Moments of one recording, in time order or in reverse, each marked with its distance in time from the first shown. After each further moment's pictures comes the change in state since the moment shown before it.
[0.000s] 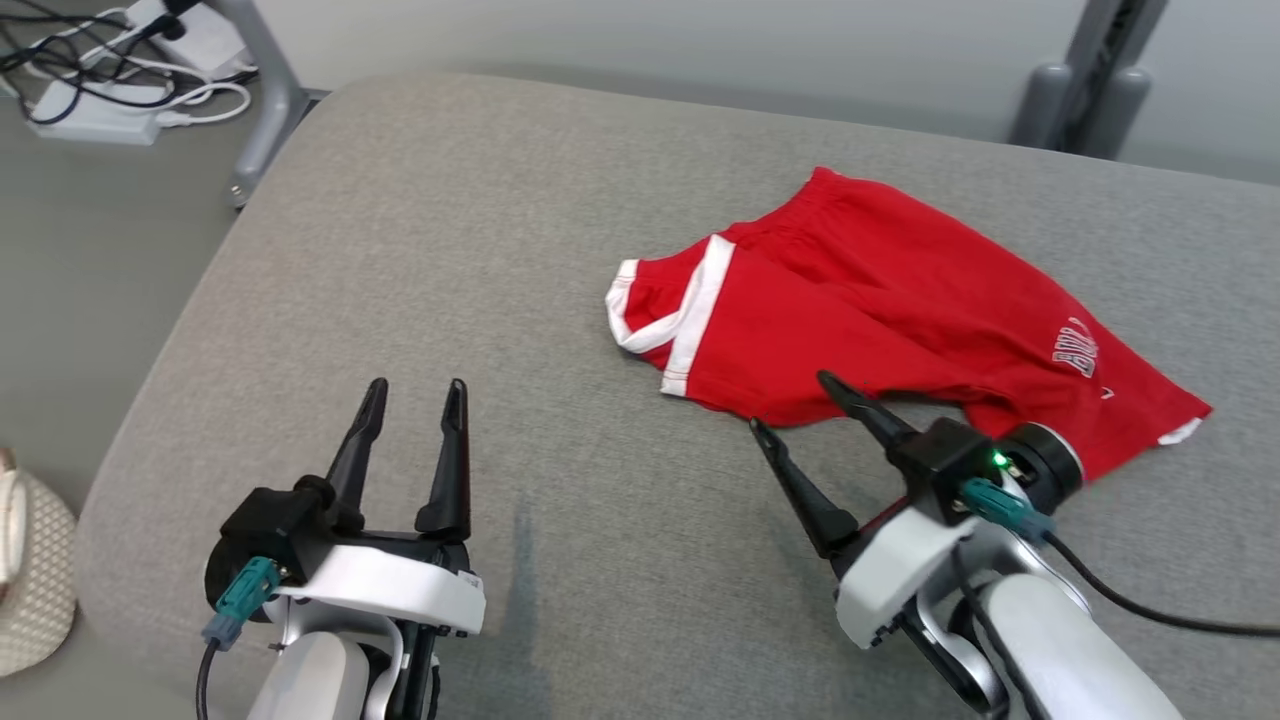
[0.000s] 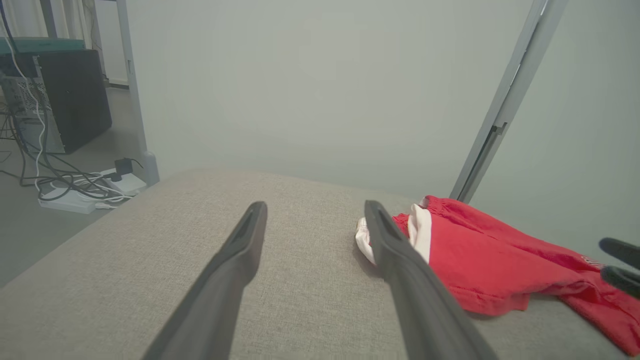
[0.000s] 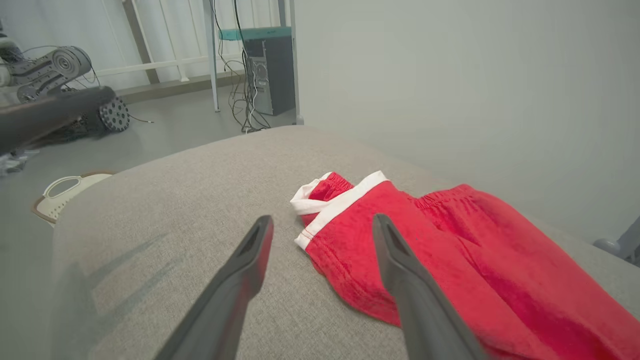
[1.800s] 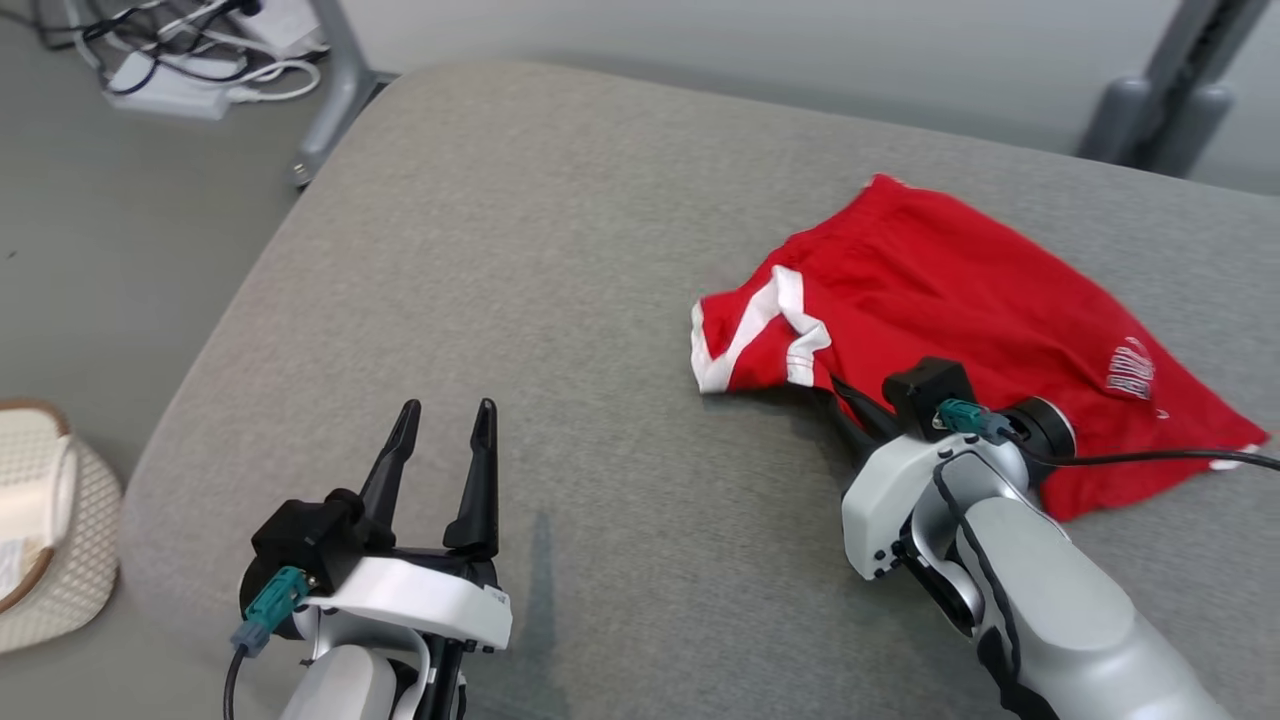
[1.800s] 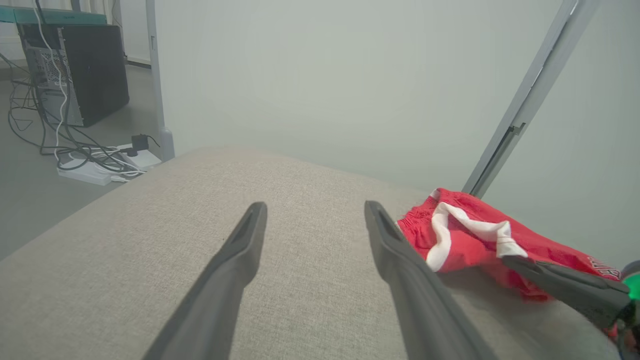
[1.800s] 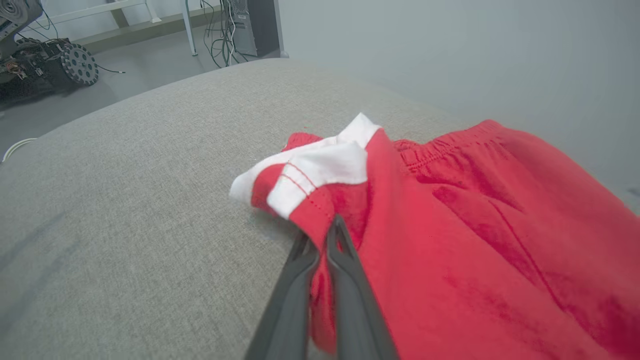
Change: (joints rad) left arm 0.010 -0.008 -0.069 0.017 -0.070 0.030 0.000; right arm -0.293 0.065 0.059 0.620 0.075 0.000 -0.111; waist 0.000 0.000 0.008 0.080
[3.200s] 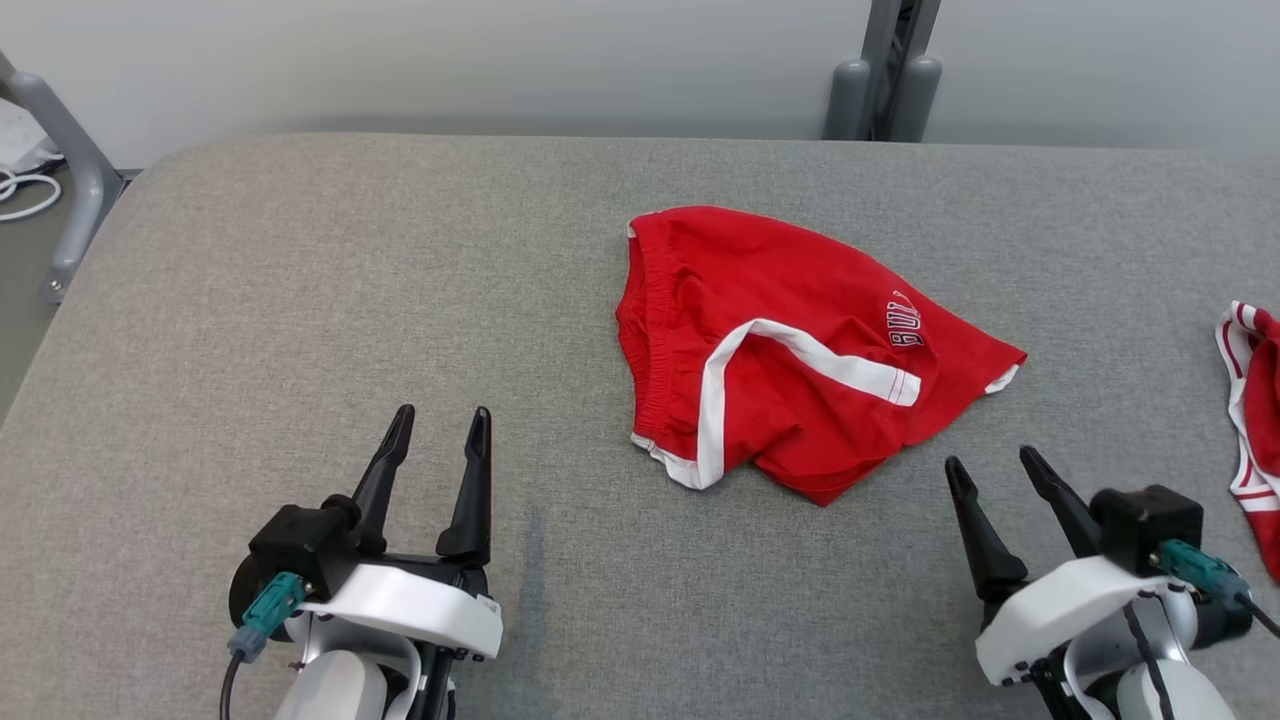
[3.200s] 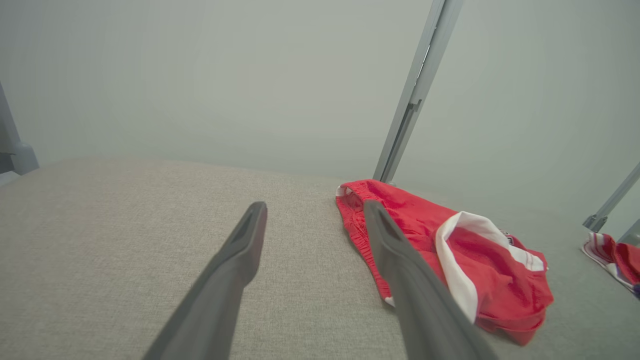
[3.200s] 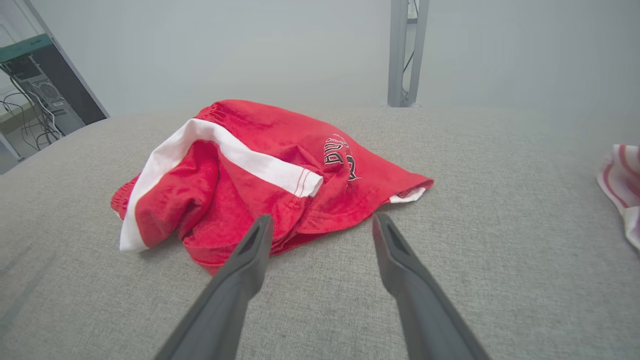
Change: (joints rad) left arm 0.009 0.000 0.037 0.013 0.064 -0.042 0.000; right arm 0.529 0.007 -0.462 -0.634 -0.056 0.000 0.144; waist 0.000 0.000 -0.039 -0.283
